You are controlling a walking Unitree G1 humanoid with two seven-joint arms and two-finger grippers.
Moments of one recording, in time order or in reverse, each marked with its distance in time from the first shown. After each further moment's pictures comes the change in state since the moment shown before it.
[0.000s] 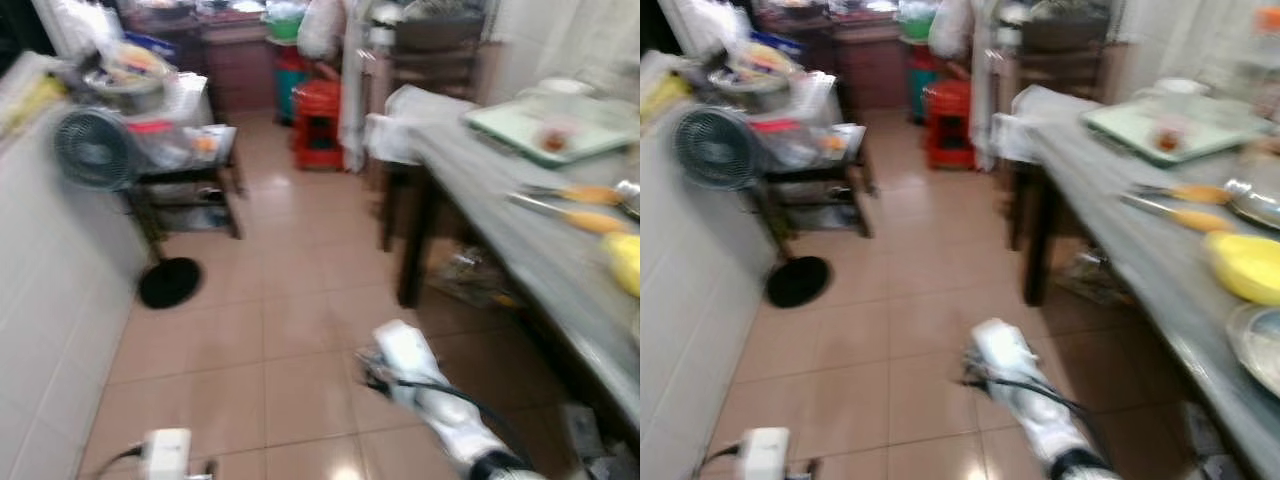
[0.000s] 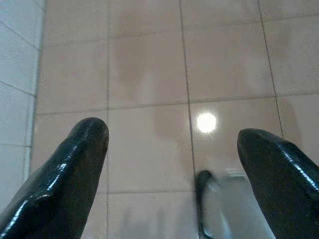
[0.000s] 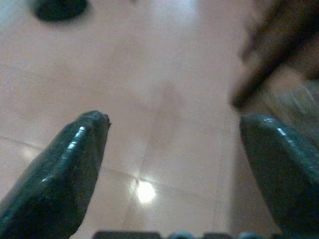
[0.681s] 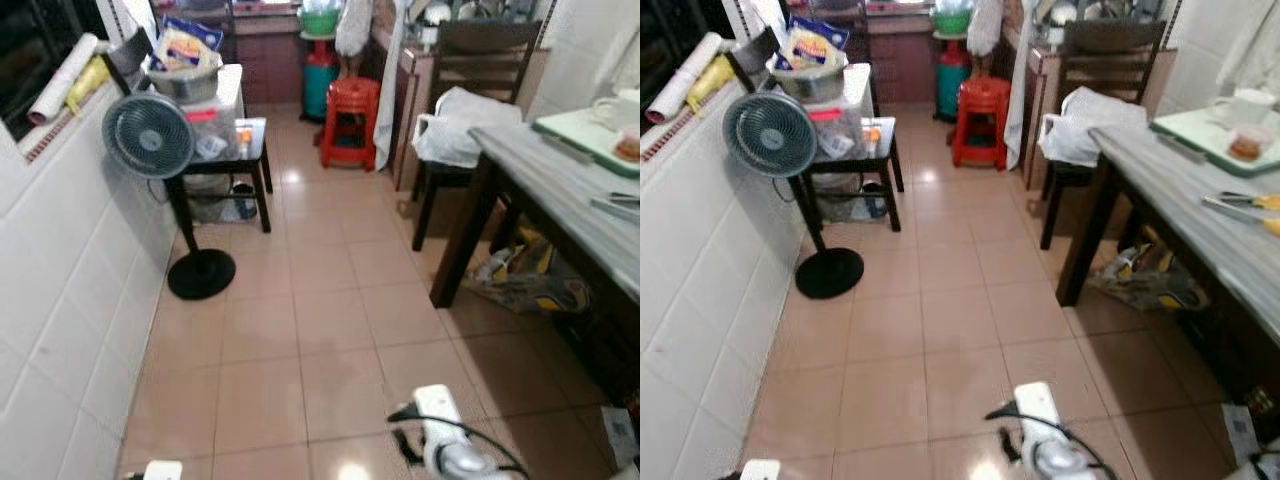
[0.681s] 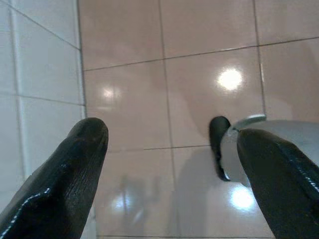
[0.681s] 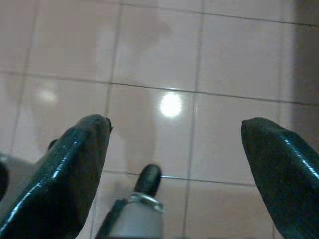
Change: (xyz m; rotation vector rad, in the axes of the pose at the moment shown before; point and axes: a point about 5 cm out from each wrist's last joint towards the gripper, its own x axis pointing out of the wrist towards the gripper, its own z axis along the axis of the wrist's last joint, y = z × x) left arm -0.008 0.014 -0.025 0.092 0.150 0.044; right arm -0.028 0.007 -0.074 0.188 0.378 -0.040
